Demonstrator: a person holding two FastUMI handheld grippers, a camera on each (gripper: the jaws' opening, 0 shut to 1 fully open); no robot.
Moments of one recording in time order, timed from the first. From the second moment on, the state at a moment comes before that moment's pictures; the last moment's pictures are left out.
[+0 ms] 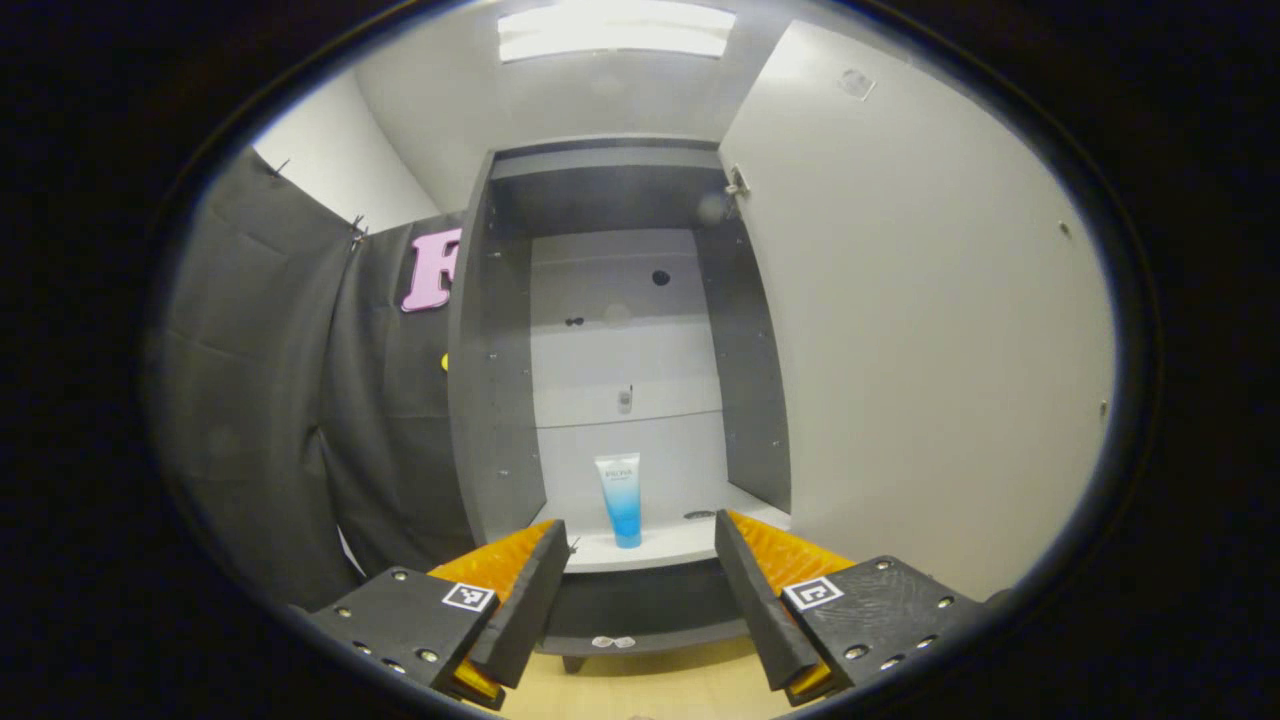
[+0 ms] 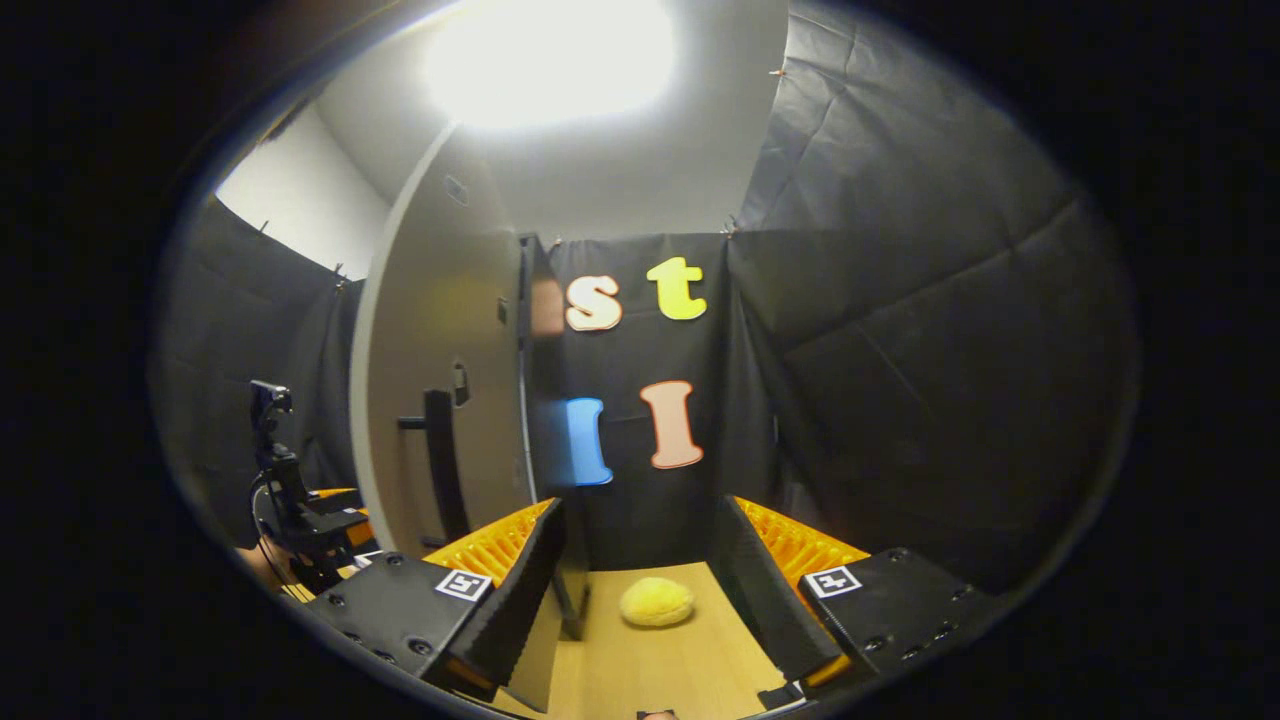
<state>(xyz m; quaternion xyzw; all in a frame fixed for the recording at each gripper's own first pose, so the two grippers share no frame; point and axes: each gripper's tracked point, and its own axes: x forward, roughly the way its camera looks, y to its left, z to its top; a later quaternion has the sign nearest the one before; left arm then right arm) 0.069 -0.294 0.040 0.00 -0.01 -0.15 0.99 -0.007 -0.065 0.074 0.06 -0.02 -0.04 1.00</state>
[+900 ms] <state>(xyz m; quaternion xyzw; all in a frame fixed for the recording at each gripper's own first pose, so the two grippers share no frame) 0.252 -0.335 -0.022 -0.03 0.04 -0.16 0.99 -0.012 -0.080 0.018 0.01 0.05 -0.20 0.98</state>
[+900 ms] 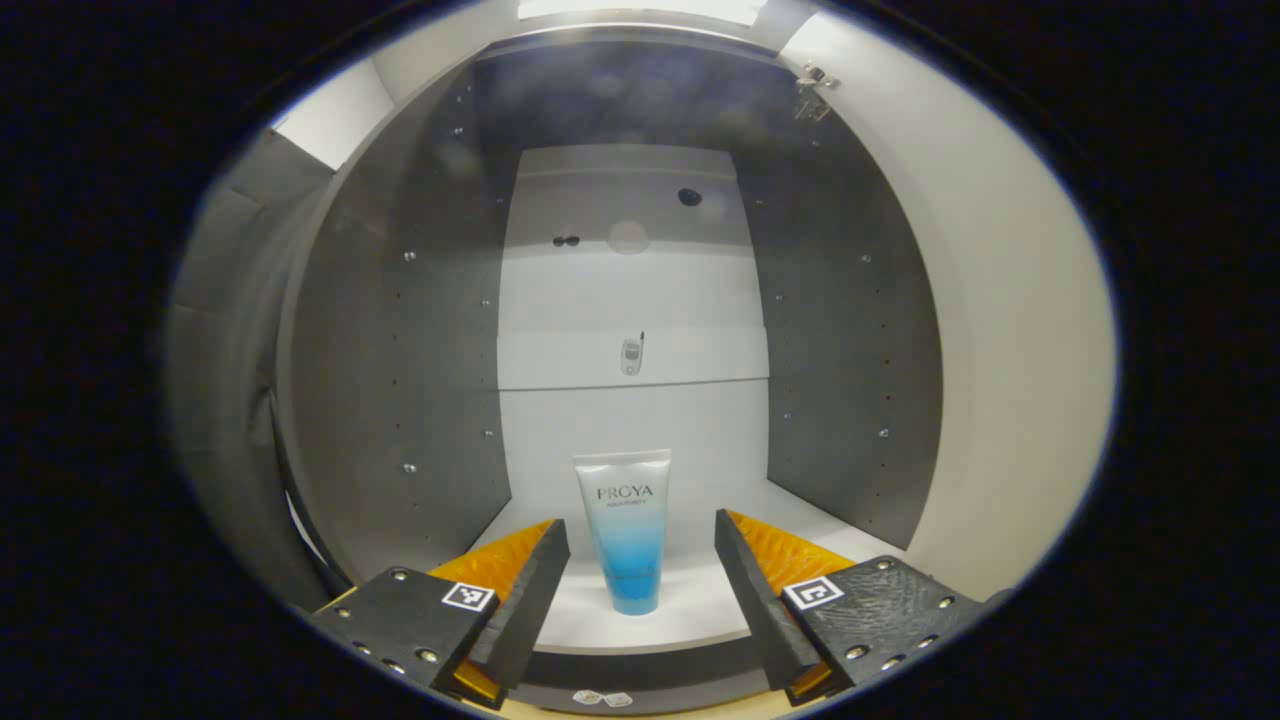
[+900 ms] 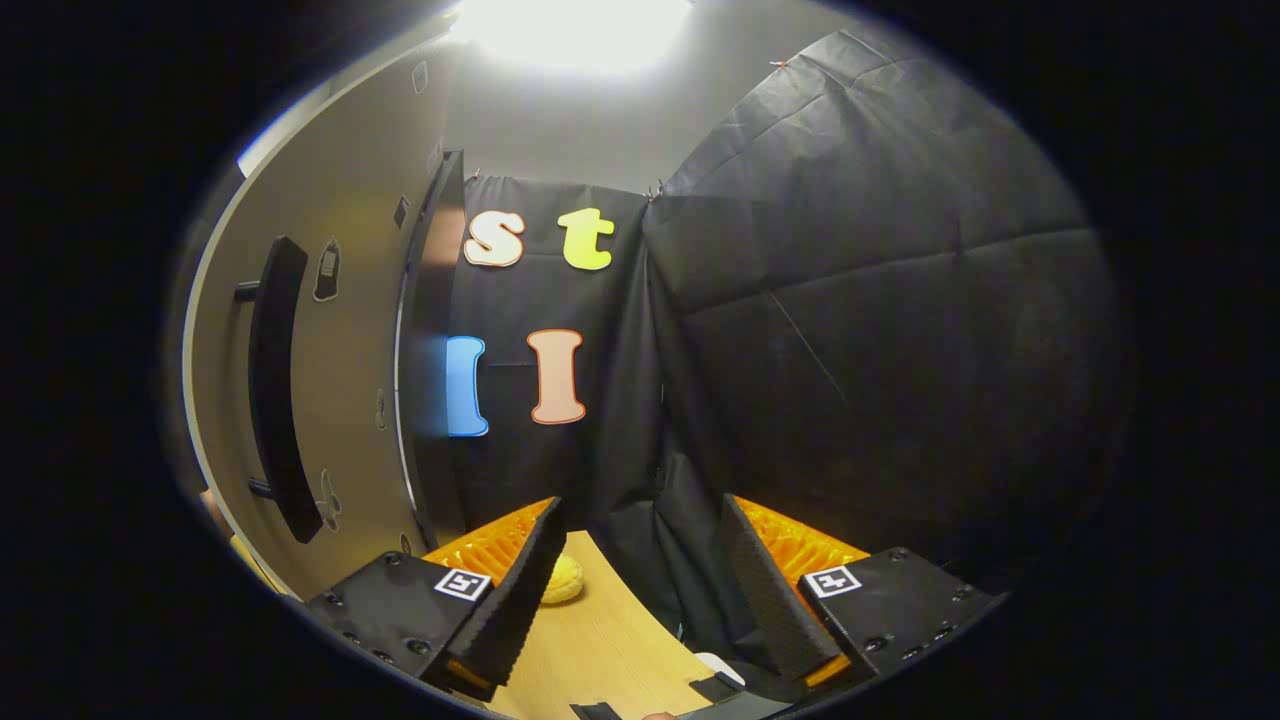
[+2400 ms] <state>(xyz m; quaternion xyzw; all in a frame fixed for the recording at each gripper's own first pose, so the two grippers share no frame) 0.124 -0.263 -0.063 -0.01 0.03 -0.11 0.99 -0.001 -0.068 -0.011 0.02 0.07 -0.08 0.99</state>
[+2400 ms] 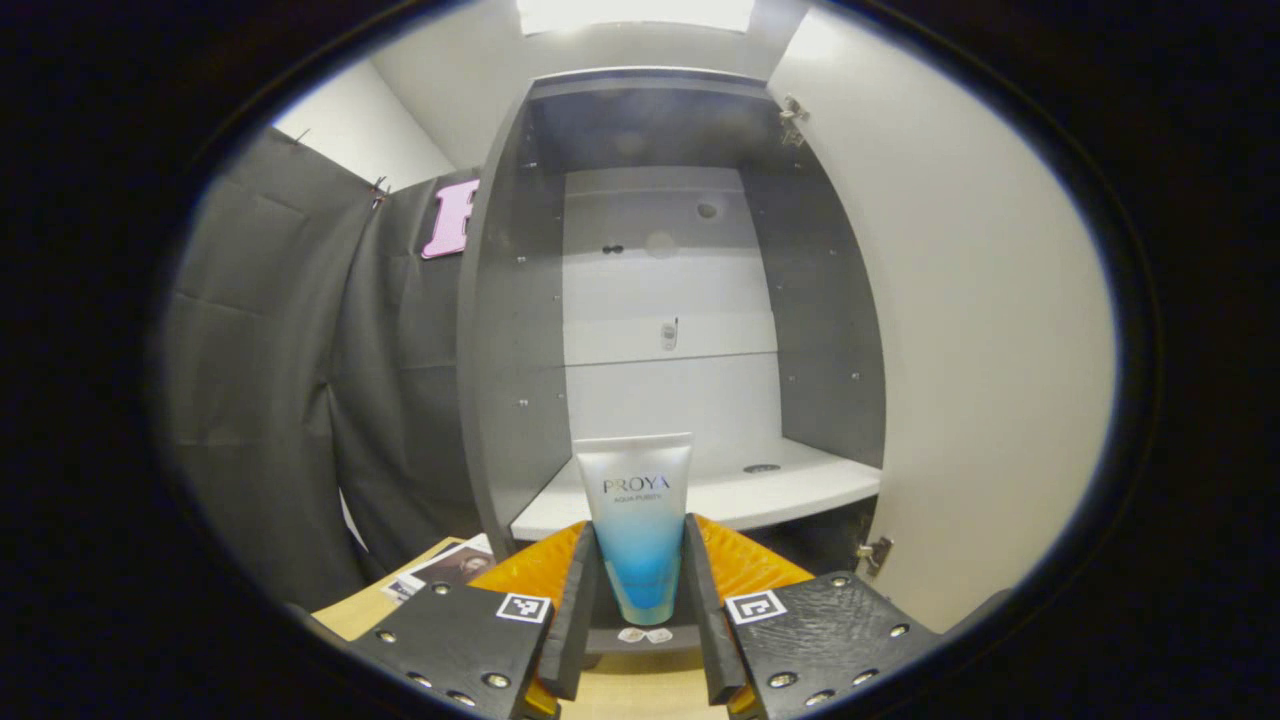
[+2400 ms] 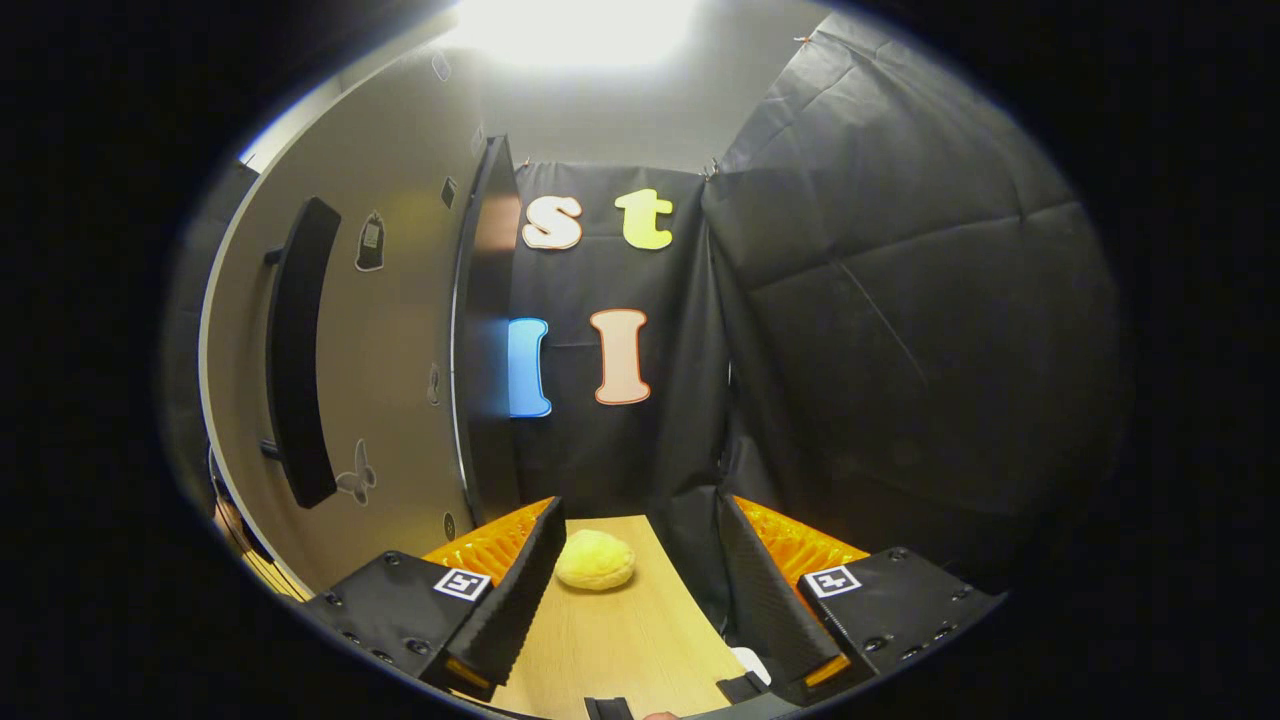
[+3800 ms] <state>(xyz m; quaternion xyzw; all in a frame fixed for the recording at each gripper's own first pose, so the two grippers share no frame) -0.005 -0.175 -0.316 -0.02 0.14 -0.07 0.99 0.016 -0.060 -0.022 0.00 0.09 -0.08 0.99</state>
